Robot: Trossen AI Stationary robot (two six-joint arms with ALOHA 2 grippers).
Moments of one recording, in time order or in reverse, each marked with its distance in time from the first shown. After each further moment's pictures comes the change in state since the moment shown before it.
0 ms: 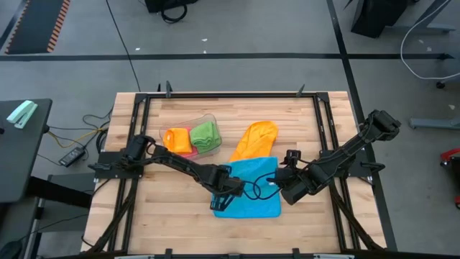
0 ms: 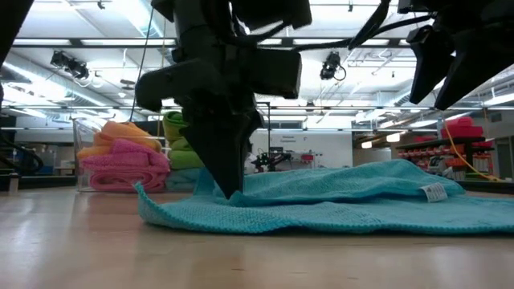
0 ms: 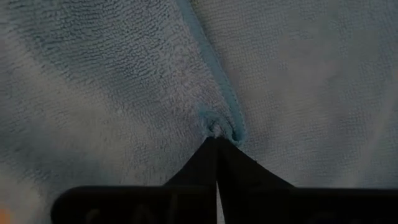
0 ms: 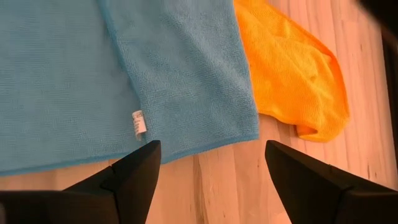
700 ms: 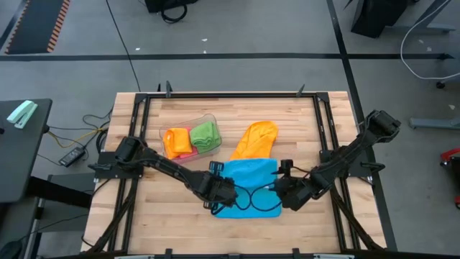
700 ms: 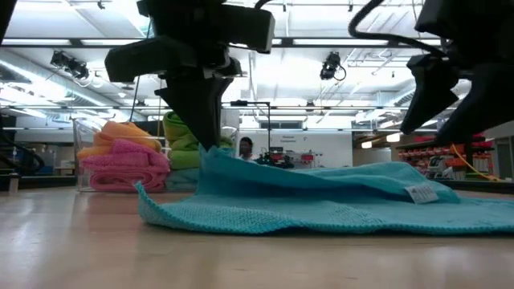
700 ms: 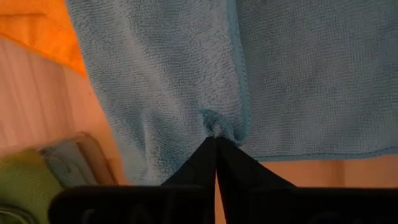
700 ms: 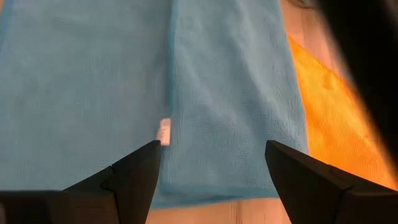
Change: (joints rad) left arm -0.093 -0.071 0.043 -0.227 -0.323 -0.104; right arm 0.063 0.001 -0.281 0.555 0.091 -0.181
